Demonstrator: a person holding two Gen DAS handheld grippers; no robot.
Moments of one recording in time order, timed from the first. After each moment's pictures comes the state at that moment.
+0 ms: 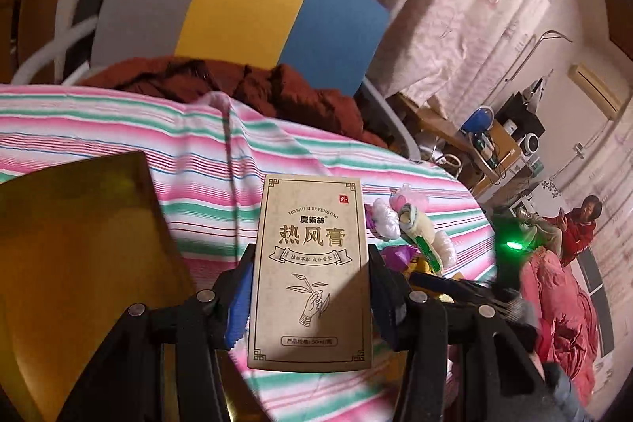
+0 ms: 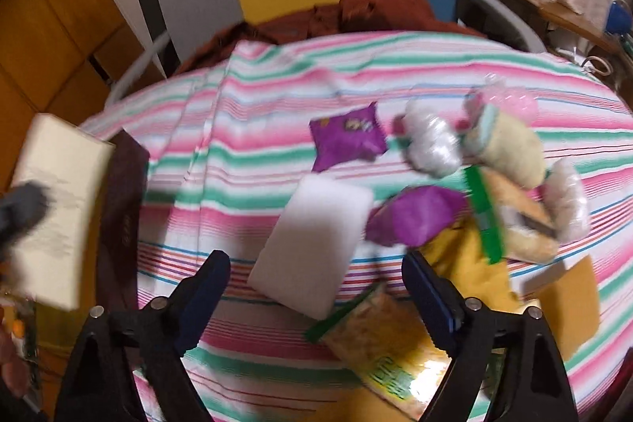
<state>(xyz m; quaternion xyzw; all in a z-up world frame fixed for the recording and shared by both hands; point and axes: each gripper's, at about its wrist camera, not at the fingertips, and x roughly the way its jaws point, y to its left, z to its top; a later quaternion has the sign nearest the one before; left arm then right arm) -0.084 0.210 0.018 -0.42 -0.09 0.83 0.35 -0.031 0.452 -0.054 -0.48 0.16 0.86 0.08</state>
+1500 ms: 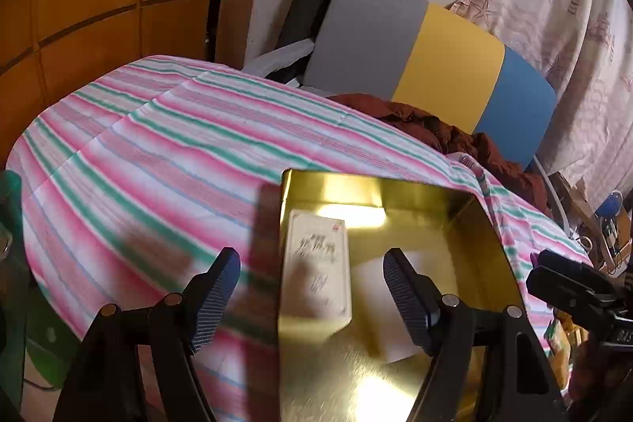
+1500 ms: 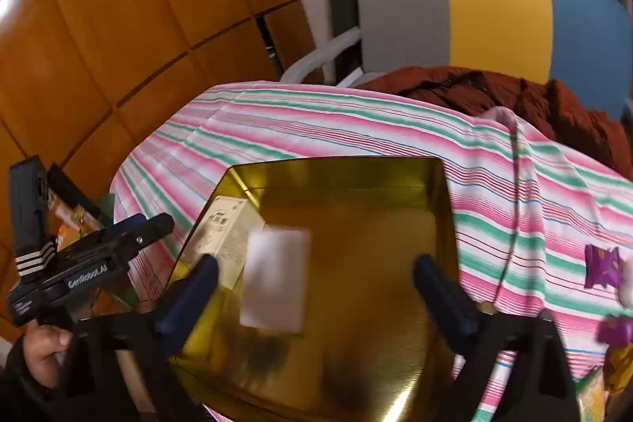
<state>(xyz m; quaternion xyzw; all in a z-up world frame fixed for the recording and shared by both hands) -0.085 -0.044 -0.011 -0.40 -0.11 0.91 0.05 -0.083 0.187 0.017 -0.41 0.05 0.90 -0.16</state>
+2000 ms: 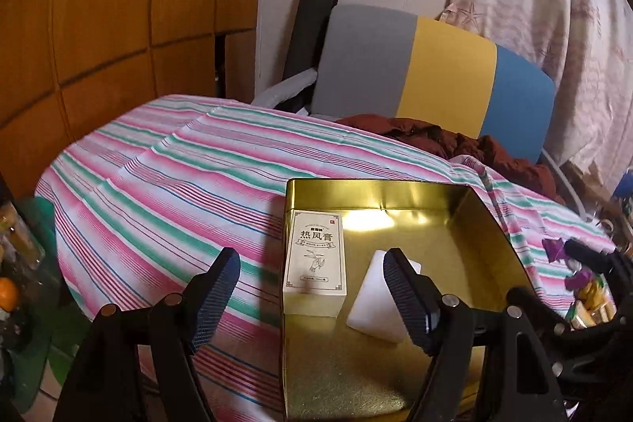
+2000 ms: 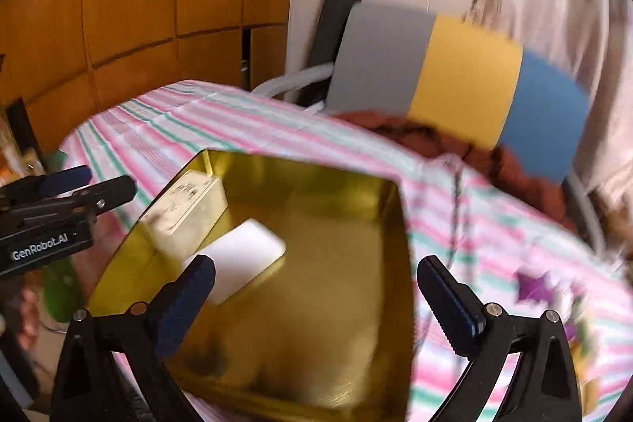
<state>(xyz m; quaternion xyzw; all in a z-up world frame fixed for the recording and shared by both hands) -0.044 -0.020 0.003 -0.34 -0.04 0.94 0.02 -0.030 0.167 0.009 -0.35 -0.07 0.93 -0.07</state>
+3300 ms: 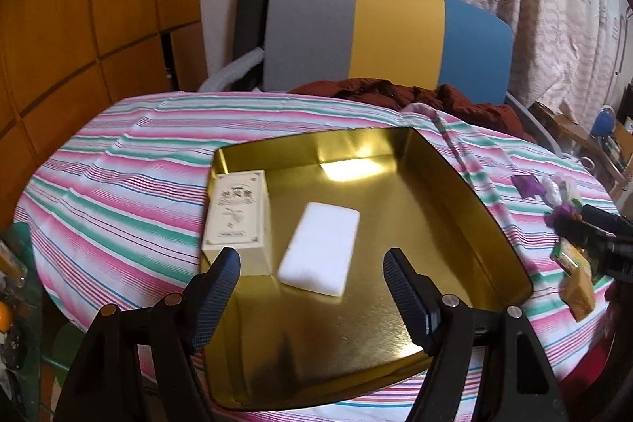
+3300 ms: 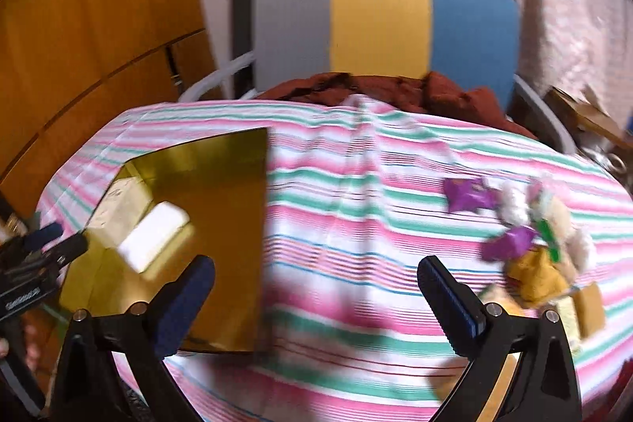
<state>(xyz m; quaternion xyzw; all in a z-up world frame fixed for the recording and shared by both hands) -0.024 0.038 -0.013 -0.38 0.02 0.92 0.10 0.012 0.307 0.002 -0.38 0.05 0.92 0.03</state>
